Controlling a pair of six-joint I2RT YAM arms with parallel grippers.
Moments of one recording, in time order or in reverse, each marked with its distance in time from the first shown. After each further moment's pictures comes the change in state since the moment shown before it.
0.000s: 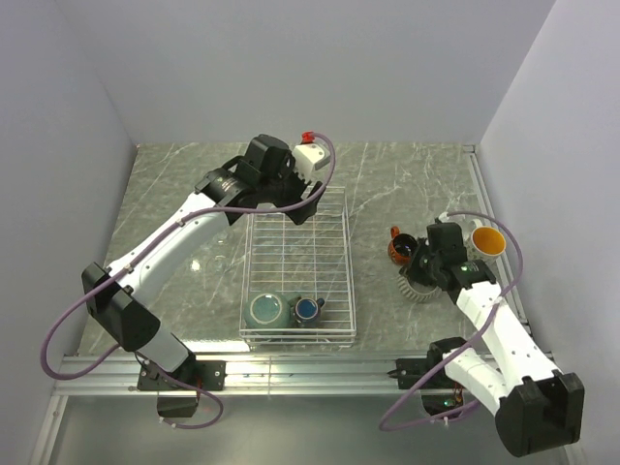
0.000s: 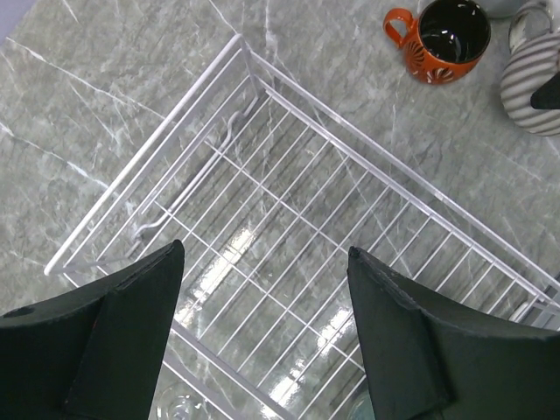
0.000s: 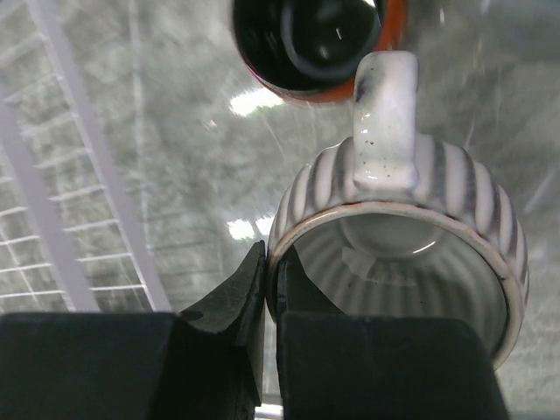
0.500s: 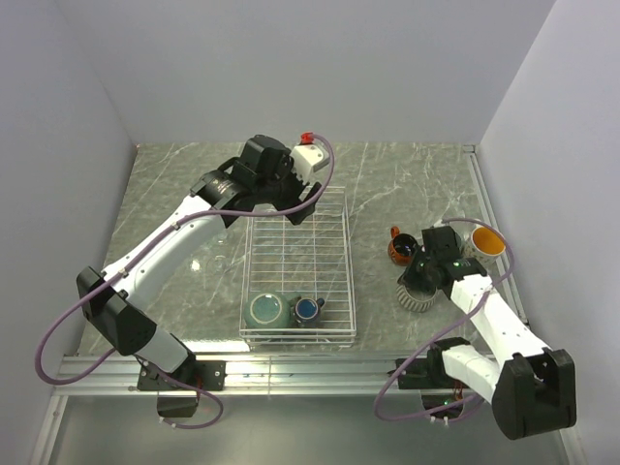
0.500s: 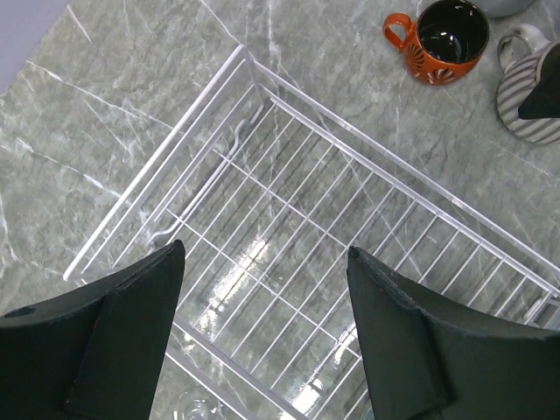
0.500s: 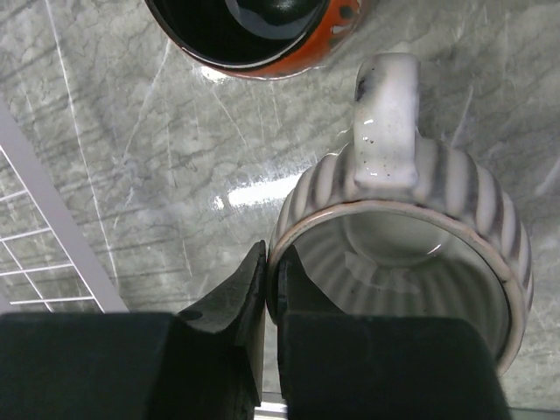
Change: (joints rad) left arm 0.000 -0.029 -0.020 0.016 0.003 0.048; right arm -0.025 0.100 -0.064 0.029 -0.024 0.013
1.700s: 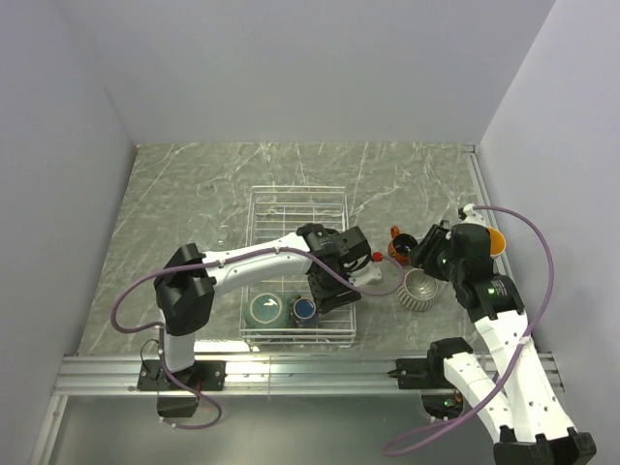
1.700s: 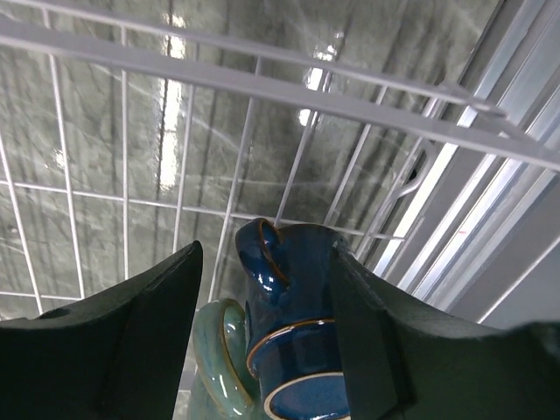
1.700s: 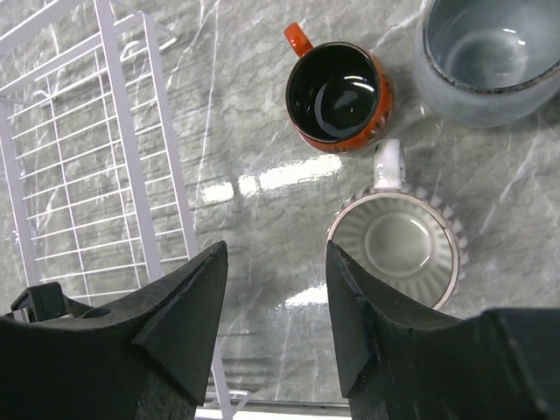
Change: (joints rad) left arm -0.417 0.342 -0.037 -0.341 -0.022 -0.005; right arm -0.005 -0.313 0.186 -0.136 0.077 -0.062
